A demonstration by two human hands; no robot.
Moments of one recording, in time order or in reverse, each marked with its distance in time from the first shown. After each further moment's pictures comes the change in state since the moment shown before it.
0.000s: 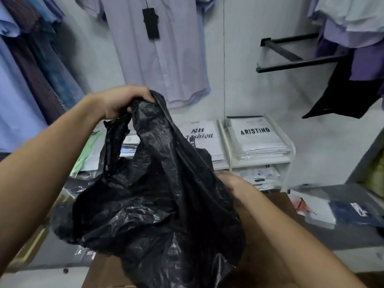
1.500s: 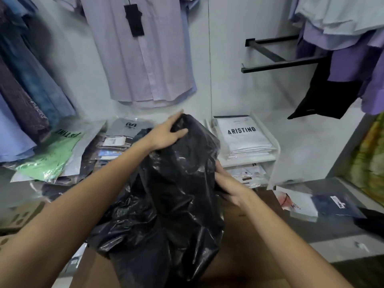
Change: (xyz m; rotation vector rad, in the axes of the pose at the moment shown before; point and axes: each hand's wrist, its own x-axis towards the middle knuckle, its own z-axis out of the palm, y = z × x) left_hand 0.095 -0.072 0.111 0.461 0.110 0.317; right_hand -0.048 -0.003 -0.008 0.223 -0.154 -0.310
